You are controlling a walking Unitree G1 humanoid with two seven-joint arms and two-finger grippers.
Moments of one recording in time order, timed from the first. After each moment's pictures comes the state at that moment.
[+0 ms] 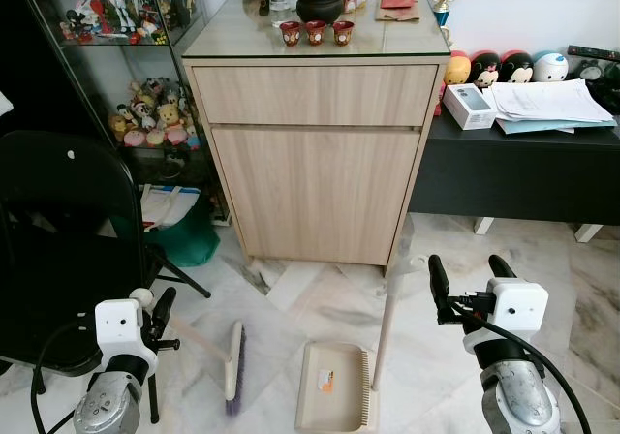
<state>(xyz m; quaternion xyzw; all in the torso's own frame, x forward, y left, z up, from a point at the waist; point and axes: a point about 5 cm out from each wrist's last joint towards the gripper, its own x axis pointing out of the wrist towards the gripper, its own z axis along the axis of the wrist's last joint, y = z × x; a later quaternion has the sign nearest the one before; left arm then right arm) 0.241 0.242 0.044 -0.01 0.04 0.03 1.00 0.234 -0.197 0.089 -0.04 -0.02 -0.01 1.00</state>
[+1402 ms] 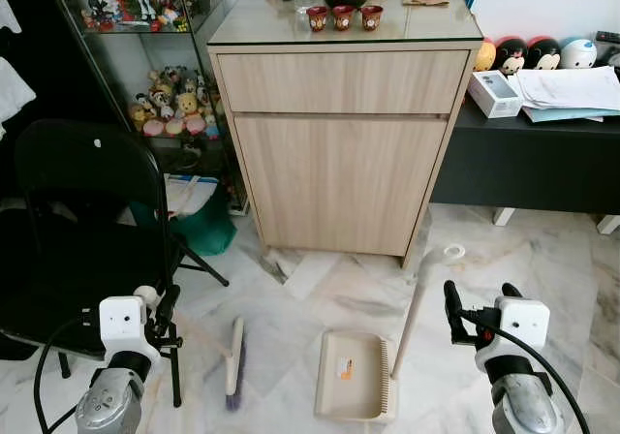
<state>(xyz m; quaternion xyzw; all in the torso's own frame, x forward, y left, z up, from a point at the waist) 0.242 0.240 0.045 0.00 0.04 0.02 1.00 0.236 -0.222 0.049 -0.05 0.05 -0.05 1.00</state>
